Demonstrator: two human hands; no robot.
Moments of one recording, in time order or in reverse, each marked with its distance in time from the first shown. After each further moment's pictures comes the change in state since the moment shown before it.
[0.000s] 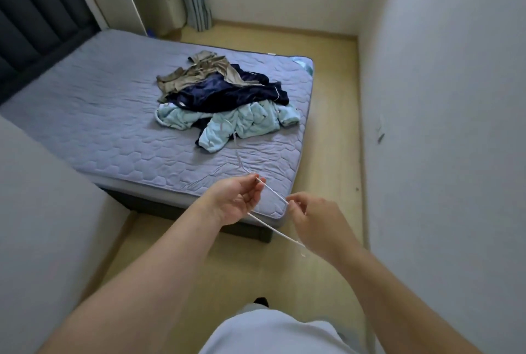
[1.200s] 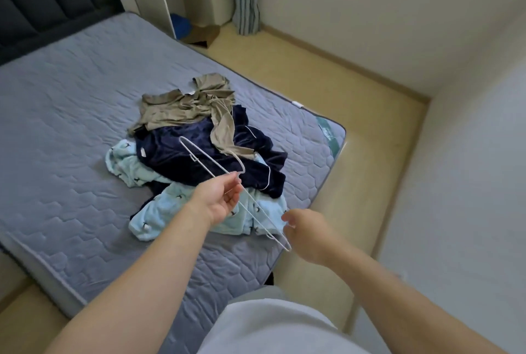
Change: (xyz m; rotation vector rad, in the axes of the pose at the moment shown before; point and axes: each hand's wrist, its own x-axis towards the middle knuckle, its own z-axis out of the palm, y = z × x) left_hand 0.532 0.401 0.282 -0.299 0.384 0.158; right_hand 0.786 0.125 -0.144 -0.350 -0.647 -0.173
